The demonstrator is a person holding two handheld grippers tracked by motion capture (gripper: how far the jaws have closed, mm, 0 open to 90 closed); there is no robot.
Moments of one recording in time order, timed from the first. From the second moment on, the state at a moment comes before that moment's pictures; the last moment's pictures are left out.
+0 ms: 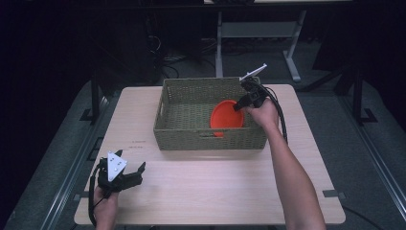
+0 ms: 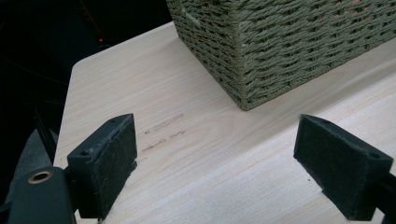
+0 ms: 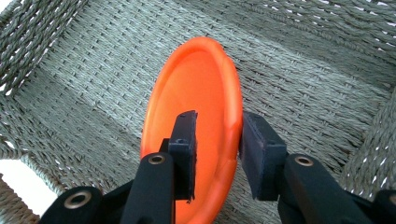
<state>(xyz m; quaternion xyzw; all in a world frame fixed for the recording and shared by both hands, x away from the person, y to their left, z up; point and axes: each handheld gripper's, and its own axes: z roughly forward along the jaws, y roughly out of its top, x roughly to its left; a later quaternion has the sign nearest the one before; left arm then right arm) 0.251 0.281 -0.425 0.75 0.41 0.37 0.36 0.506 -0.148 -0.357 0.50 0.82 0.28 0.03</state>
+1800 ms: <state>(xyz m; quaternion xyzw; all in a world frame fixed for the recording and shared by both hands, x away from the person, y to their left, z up) 0.251 0.281 -0.426 0.75 0.41 0.38 0.37 0.460 -0.161 -0.325 0.44 0.82 0.37 -0.03</state>
